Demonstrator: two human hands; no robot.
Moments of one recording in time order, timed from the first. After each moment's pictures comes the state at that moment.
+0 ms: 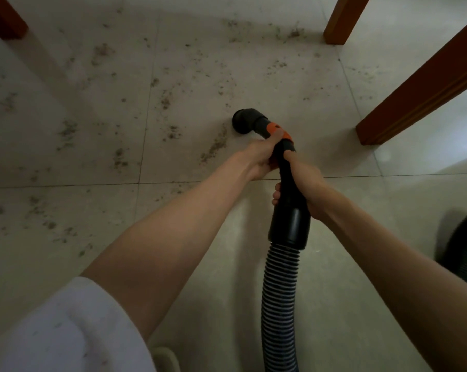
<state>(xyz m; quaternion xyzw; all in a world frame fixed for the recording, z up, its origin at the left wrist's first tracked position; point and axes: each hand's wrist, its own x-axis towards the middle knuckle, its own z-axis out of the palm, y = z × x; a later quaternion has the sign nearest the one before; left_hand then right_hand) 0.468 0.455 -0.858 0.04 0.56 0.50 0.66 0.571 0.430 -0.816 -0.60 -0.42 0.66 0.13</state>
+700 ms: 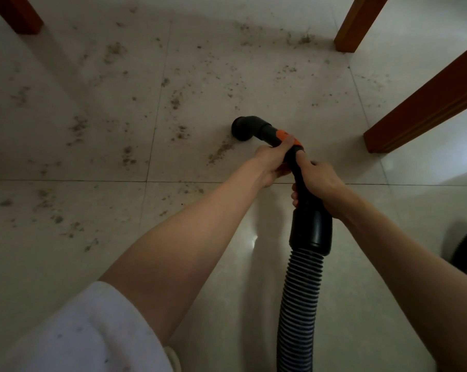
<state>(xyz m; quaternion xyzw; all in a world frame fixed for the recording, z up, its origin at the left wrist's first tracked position) 0.471 0.452 -0.866 0.05 0.57 0.51 0.64 0.574 0.442 -0.812 -0.62 -0.53 0.58 0.07</state>
